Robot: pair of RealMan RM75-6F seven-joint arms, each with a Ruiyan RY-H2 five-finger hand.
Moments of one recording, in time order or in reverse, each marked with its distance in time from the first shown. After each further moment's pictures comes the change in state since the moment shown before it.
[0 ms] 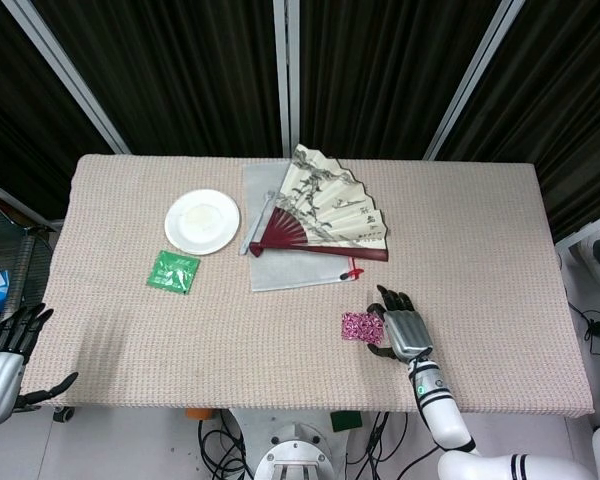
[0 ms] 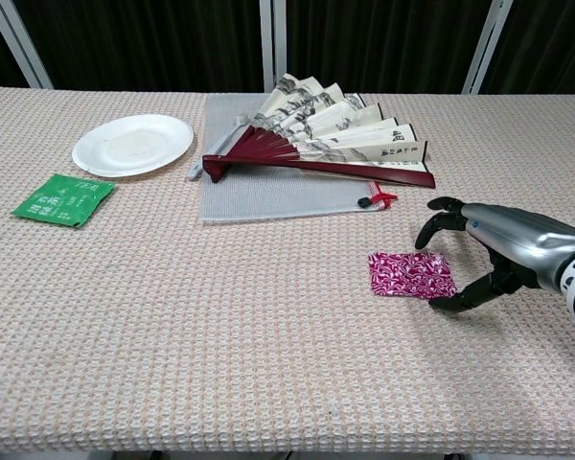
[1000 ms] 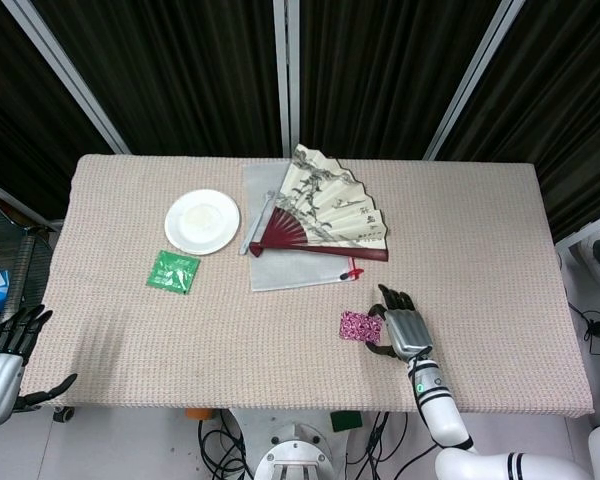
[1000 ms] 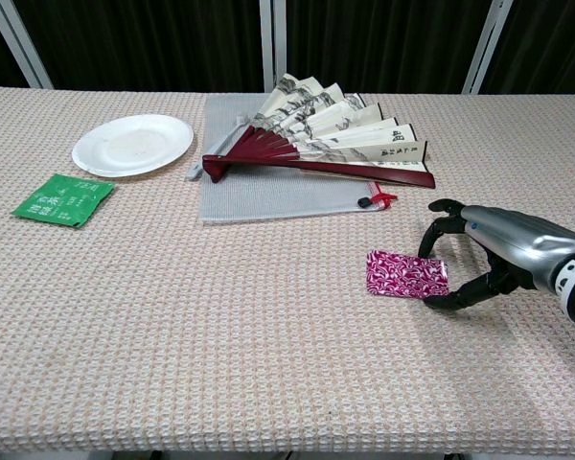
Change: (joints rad) left arm 0.004 -0.008 0.002 0.015 -0.004 -0.002 -0.009; right arm -0.006 -0.020 0.009 0.032 -0.002 -0.011 0.011
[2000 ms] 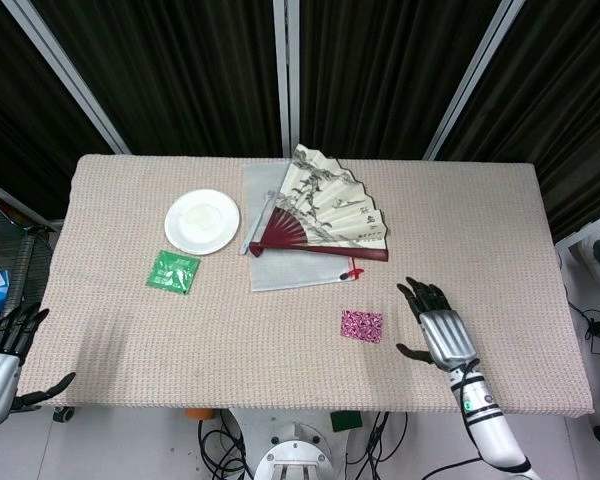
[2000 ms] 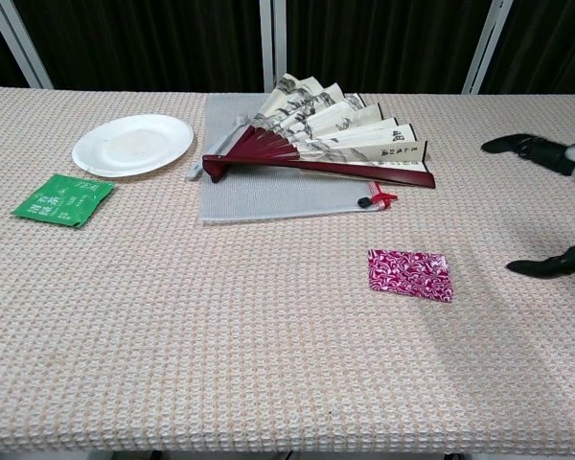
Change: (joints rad) left arm 0.008 0.016 -0.006 -0.034 0.009 0.029 0.028; right arm -0.125 0.278 -0.103 -0.101 -0.408 0.132 0.231
